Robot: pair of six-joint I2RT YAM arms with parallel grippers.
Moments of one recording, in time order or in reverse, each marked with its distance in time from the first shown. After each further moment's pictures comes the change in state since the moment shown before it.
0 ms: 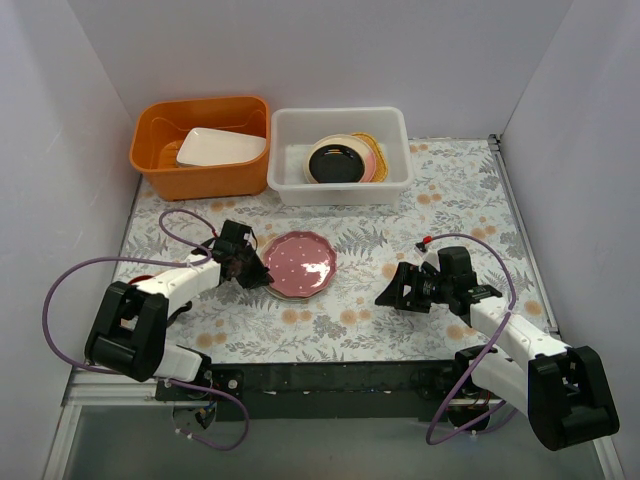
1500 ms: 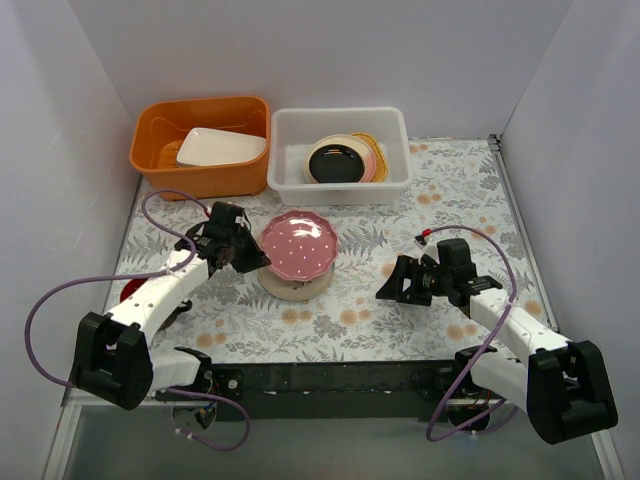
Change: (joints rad) left arm -0.002 -0.154 0.177 -0.219 -0.012 0.042; right arm 0.000 0.032 0.074 -0.061 0.034 -0.033
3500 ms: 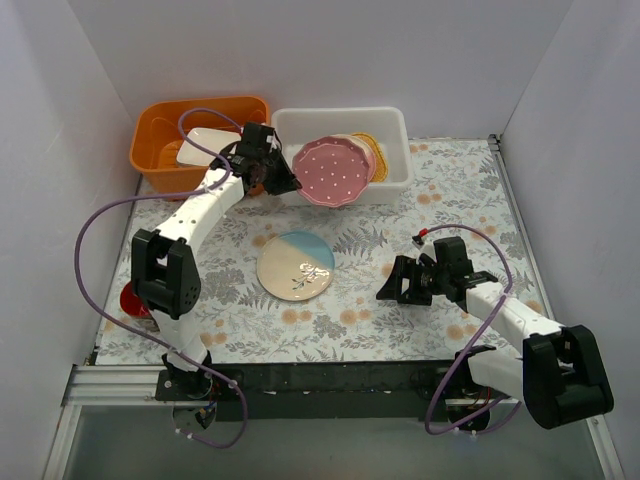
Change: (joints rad) left arm -0.020 0.563 0.785 -0.052 0.039 0.068; right arm 0.000 0.076 0.026 -0.011 0.029 -0.039
